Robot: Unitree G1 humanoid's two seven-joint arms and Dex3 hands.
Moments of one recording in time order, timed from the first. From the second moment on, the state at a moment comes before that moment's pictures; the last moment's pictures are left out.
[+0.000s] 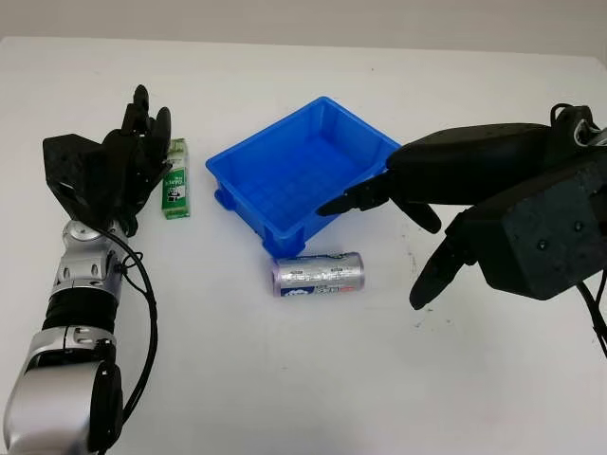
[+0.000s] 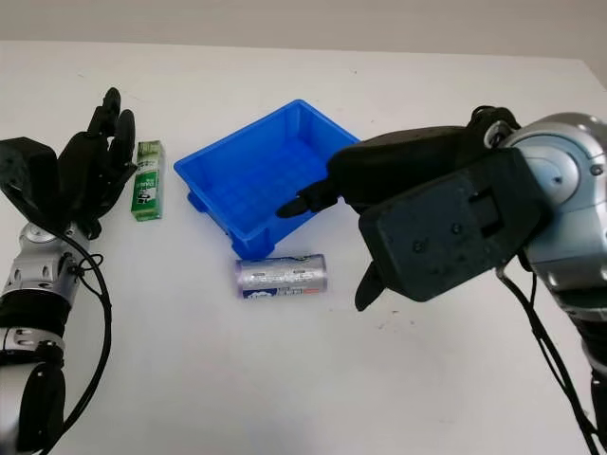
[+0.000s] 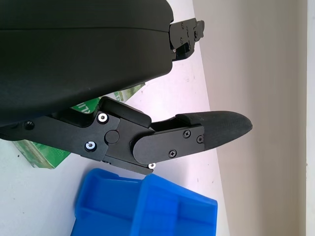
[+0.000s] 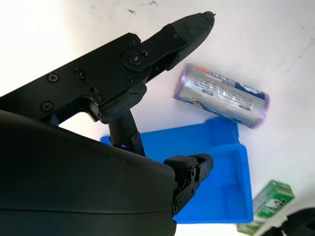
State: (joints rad) left arm -0.75 0.40 0.21 0.78 -0.10 -0.11 -0.26; right arm -0.77 -0.90 0.23 -0.39 -0.19 0.27 1.12
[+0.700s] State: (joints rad) left arm -0.75 0.40 0.21 0.77 -0.11 -0.12 -0.25; right arm -0.75 -0.82 0.27 -0.26 -0.21 0.09 1.07
